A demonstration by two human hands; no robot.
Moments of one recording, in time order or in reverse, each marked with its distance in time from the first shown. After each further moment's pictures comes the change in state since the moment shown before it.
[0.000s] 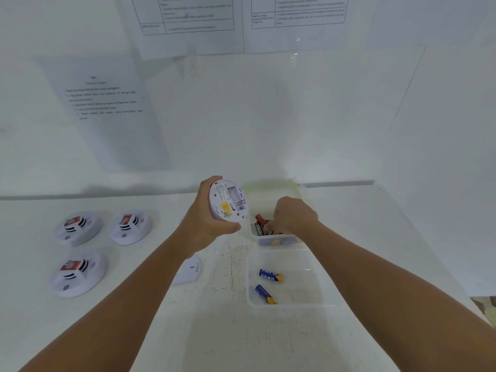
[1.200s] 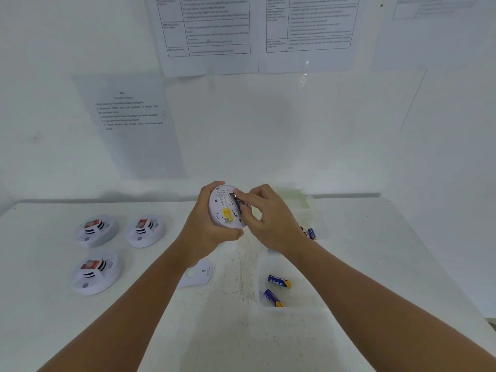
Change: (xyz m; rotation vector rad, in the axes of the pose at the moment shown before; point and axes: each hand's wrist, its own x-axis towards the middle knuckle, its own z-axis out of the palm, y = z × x) left_hand -0.025 0.018 -0.015 -0.041 0.085 0.121; right_hand -0.042 -0.054 0.011 0.450 0.474 -0.700
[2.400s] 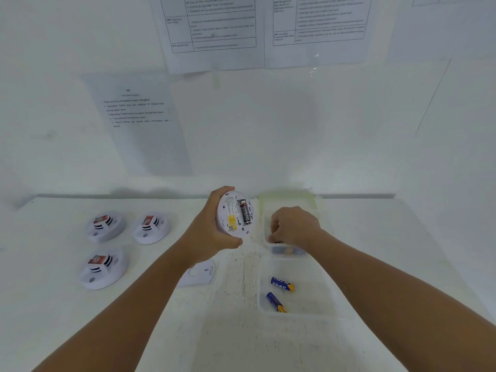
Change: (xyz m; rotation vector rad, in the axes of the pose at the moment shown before) left_hand -0.001 -0.004 -0.002 0.128 -0.126 -0.085; right_hand 0.012 0.058 -0.012 -0.464 -0.533 0.454
